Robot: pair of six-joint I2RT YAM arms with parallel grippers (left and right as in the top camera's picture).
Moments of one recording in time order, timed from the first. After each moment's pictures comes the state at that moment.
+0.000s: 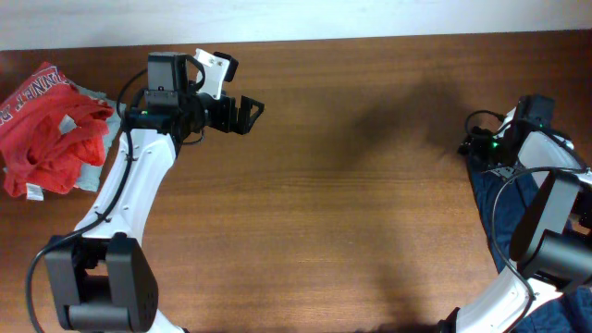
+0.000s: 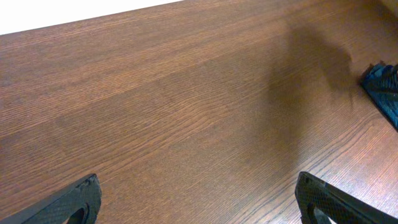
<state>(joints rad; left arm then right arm) -0.09 1.78 1.42 -0.44 0.53 0.13 -0.42 1.99 1.29 -0.55 -0.15 0.21</state>
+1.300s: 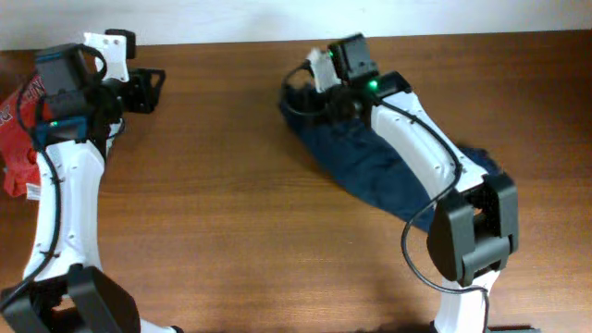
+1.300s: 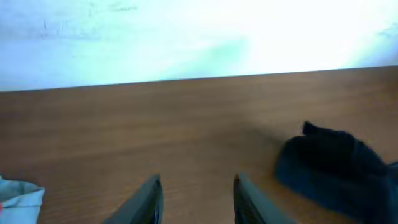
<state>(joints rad) 0.21 1.67 1.47 -0.42 0.52 0.10 0.37 2.04 1.78 -0.69 -0.40 0.13</state>
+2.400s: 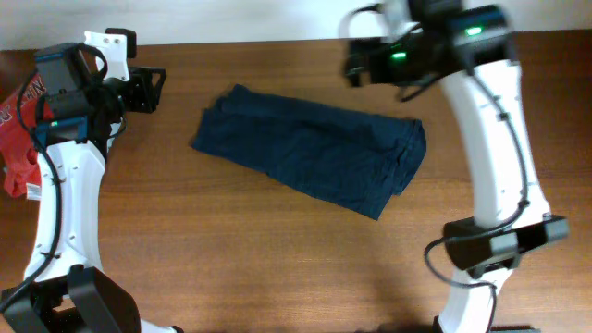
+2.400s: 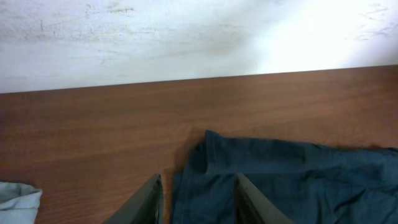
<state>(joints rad) 0.21 1.67 1.47 -0.43 0.52 0.10 0.18 2.04 2.50 -1.52 -0.21 0.20</state>
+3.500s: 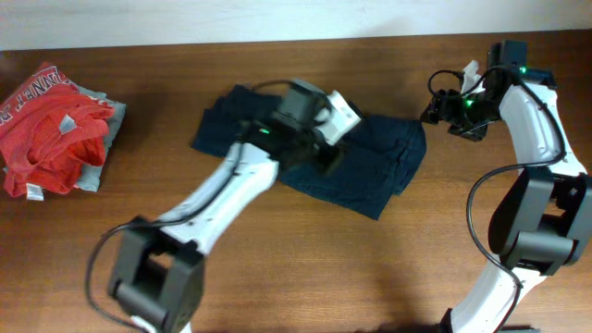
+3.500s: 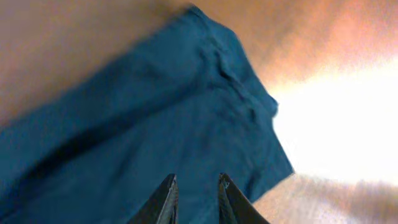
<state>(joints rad) -0.60 1.88 1.48 -0.49 0.39 0.26 -0.22 2.05 1.72 -1.00 -0.37 0.11</state>
